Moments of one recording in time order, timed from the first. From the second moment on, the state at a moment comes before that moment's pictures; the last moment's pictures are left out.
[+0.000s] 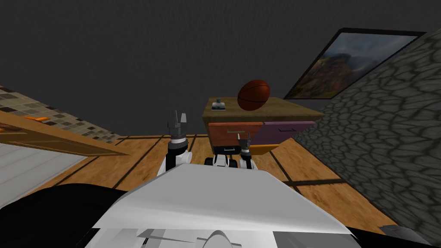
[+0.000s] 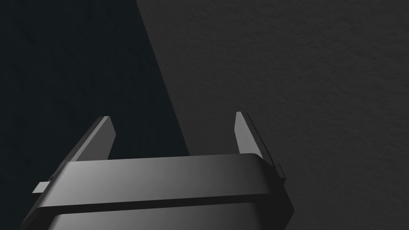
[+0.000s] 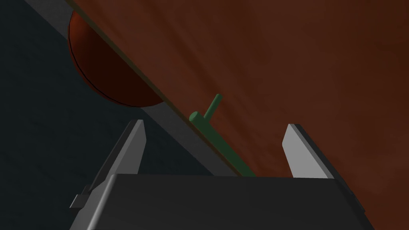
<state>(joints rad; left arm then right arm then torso) 0.50 0.05 -0.04 -2.32 -0.04 -0.59 -0.13 0.17 0.04 -0.05 -1.20 0.22 -1.13 2.28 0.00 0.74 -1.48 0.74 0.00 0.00</state>
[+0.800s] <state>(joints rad) 0.50 0.05 -0.04 -2.32 -0.04 -0.59 -0.13 0.06 0.05 -0.05 -1.14 0.41 -1.14 2.10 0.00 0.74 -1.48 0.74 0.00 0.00</state>
